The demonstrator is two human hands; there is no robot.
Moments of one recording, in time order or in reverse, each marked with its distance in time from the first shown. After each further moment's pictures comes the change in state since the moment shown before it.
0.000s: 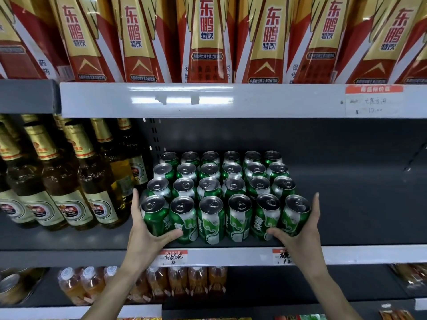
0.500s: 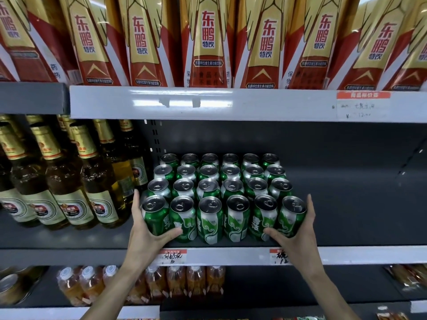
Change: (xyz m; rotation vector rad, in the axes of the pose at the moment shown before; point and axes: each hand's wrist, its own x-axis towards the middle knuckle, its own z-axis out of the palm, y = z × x) left_hand -0.003 0.005 0.002 0.026 0.043 0.025; right_hand -0.001 0.004 -0.002 -0.002 -0.018 -0.027
